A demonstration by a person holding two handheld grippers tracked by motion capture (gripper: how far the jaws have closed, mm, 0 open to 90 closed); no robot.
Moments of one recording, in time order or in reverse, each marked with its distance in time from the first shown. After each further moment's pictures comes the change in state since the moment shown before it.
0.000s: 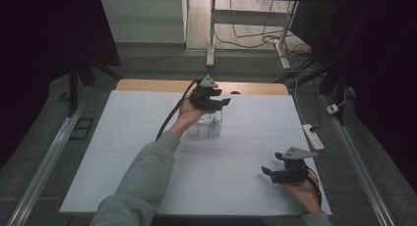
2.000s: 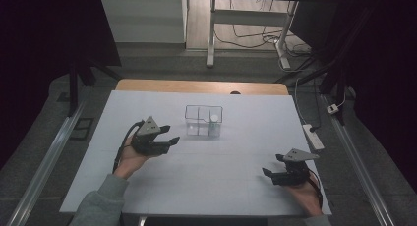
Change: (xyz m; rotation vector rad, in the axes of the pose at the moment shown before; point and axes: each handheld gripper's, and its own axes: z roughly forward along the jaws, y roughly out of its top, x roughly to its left) left arm -0.030 -0.143 -0.151 0.044 0.098 -0.029; right arm 0.002 -0.004 -0.005 -0.007 -0.003 0.007
